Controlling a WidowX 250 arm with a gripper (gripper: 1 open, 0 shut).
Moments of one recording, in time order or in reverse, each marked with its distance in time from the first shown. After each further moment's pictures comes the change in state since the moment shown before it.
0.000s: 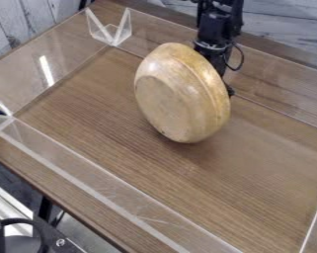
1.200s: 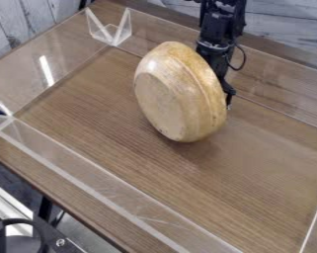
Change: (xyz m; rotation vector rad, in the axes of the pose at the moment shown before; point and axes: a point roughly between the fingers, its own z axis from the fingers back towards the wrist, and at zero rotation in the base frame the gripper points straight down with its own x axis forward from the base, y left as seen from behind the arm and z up) arm 0.003 0.001 0.000 -0.003 0.017 -0.014
